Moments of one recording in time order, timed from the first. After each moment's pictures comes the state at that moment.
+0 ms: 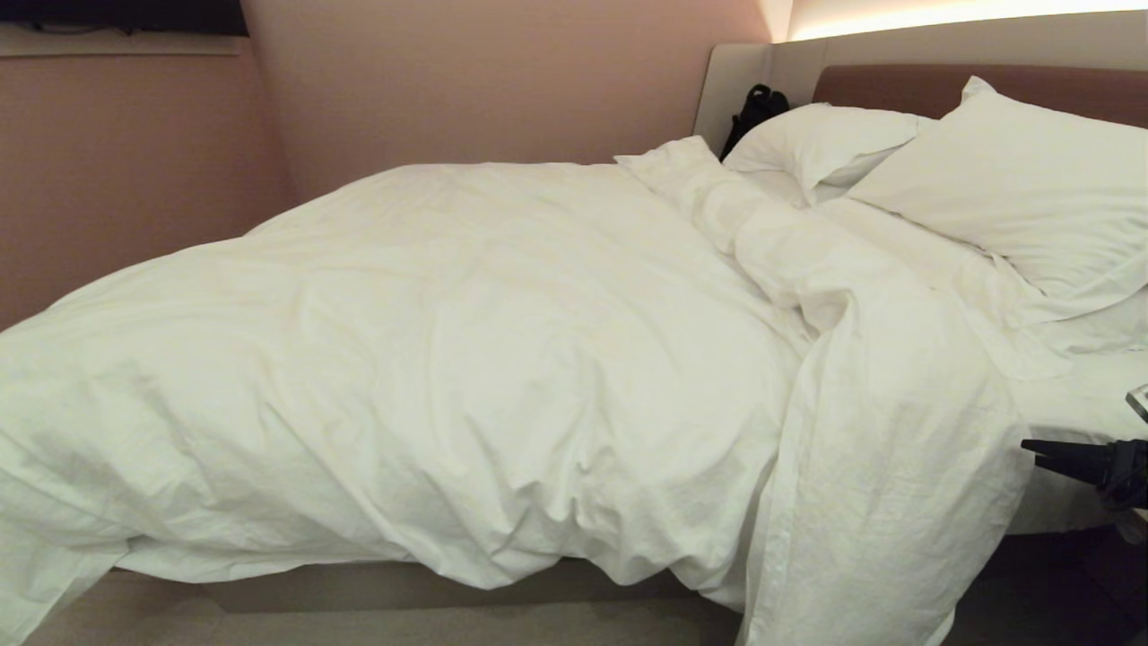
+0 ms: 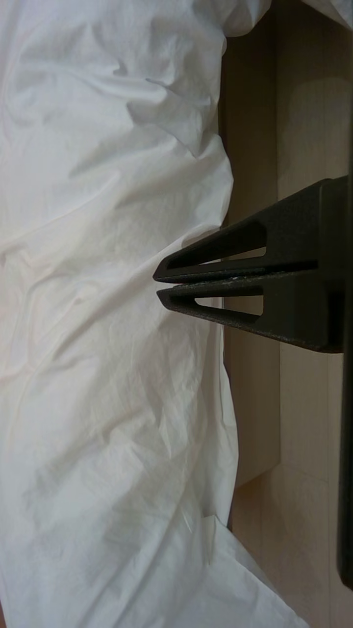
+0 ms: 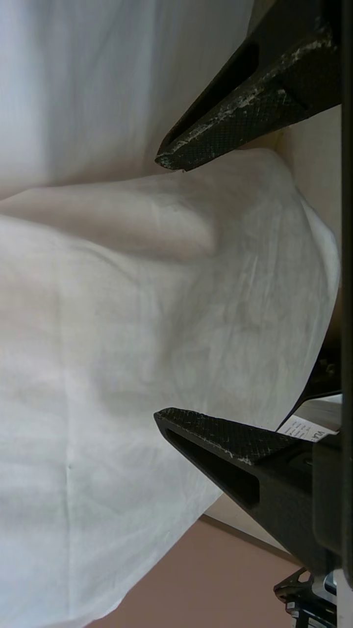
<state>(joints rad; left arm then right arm) 0.00 0.00 0.00 -0.06 0.01 0.00 -0.78 2.46 -1.72 0.50 1.29 -0.62</state>
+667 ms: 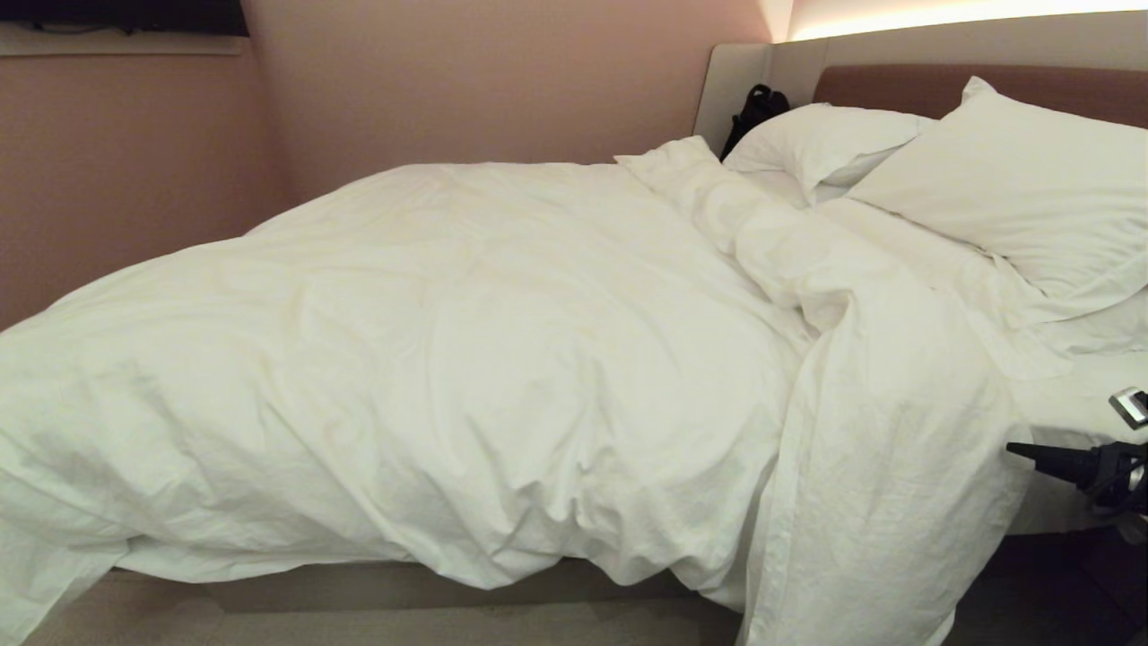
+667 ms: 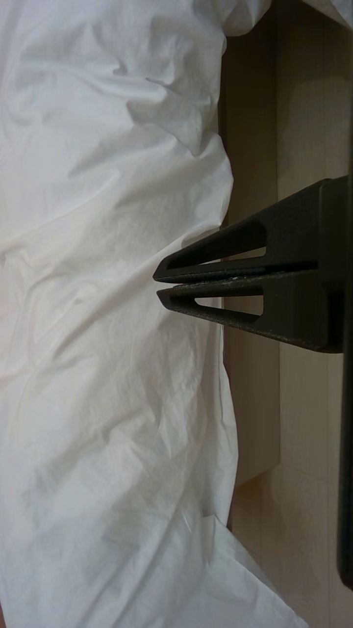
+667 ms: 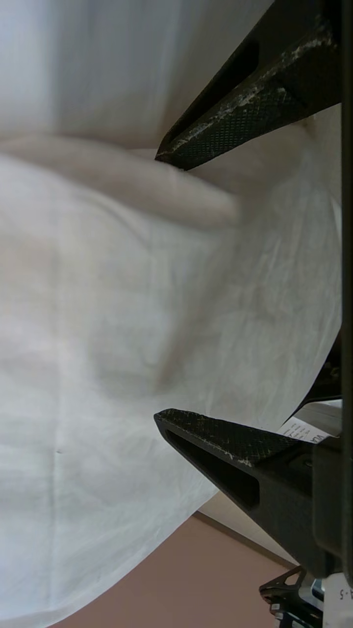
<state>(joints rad) 0.00 0.00 0.00 -0.06 0.01 0.00 -0.76 2.47 -1.66 0.43 1.33 -0.65</state>
